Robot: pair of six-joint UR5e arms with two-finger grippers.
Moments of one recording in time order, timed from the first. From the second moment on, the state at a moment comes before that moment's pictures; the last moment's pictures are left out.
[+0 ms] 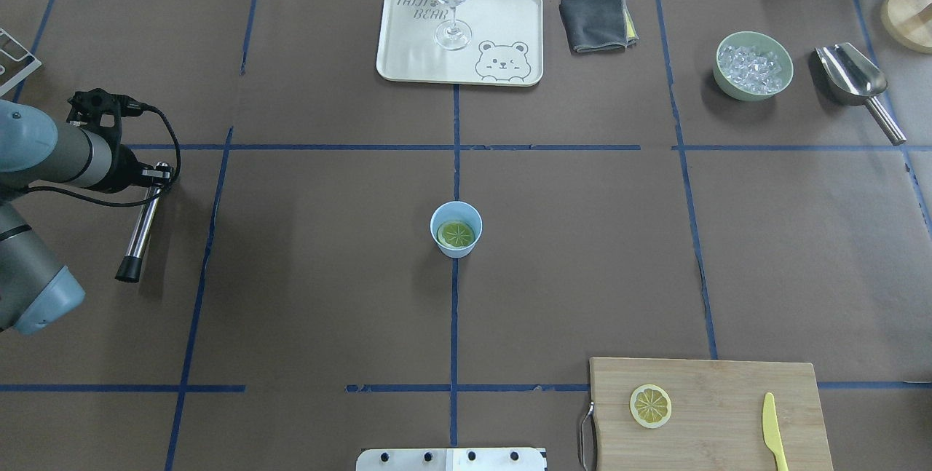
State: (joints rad) left arm -0.82 -1.71 -1.58 -2.17 -1.88 -0.91; right arm 1.54 -1.70 1.76 -1.57 2.28 -0.15
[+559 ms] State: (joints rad) left arm -0.81 -1.71 -1.57 -2.17 -1.86 -0.91; right arm 1.54 -1.70 1.76 -1.57 2.28 -0.15
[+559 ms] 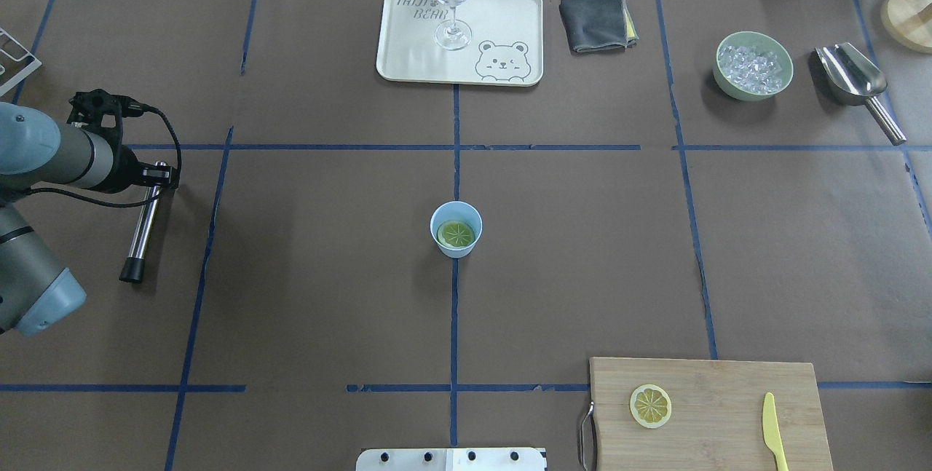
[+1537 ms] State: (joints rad) left arm -1.09 -1.69 -1.71 -1.95 -1.99 -0.41; right arm 1.54 -1.70 1.76 -1.57 2.28 -0.15
